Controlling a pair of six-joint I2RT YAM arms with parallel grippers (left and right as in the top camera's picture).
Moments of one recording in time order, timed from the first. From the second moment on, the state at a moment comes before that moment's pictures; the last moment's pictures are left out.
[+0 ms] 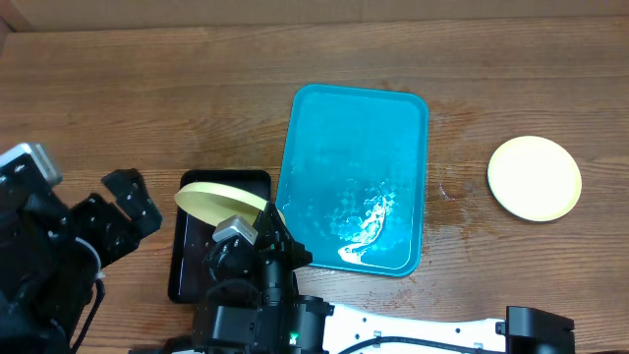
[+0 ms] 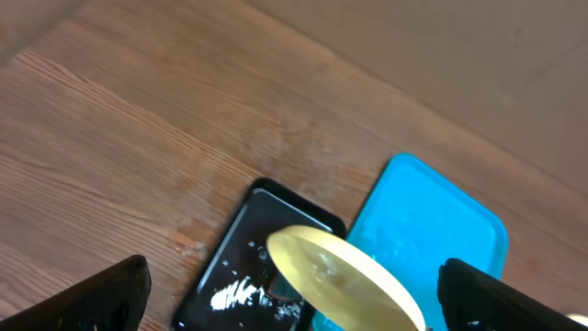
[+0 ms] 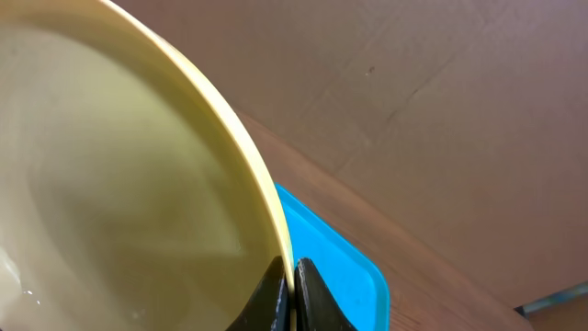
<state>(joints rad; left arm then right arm) 0.11 1.07 1.94 -1.58 -0.06 -0.44 1.45 1.72 1.36 -0.56 1.30 0.29</state>
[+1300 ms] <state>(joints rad) 0.11 1.09 1.95 -1.58 -0.11 -0.44 0.47 1.48 1.55 -0.90 -0.02 0.50</state>
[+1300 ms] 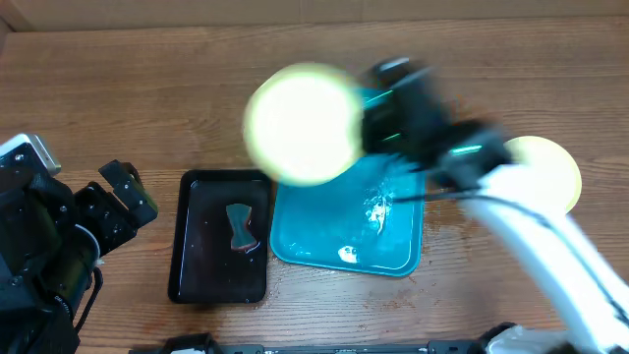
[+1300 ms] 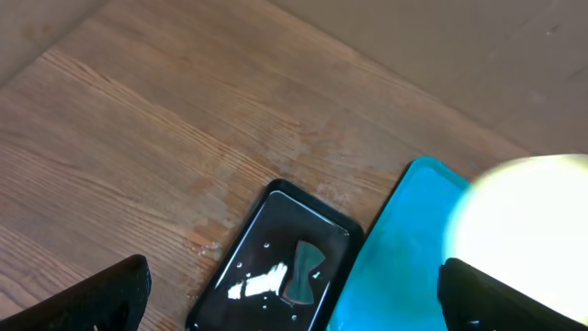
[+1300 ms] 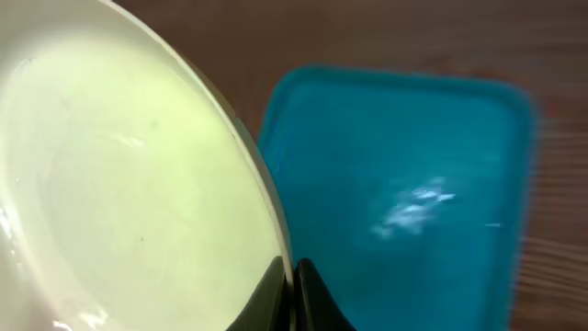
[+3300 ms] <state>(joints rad) 0.11 1.09 1.95 -1.58 -0.11 -0.44 0.34 1.46 1.41 -1.12 -0.22 0.35</state>
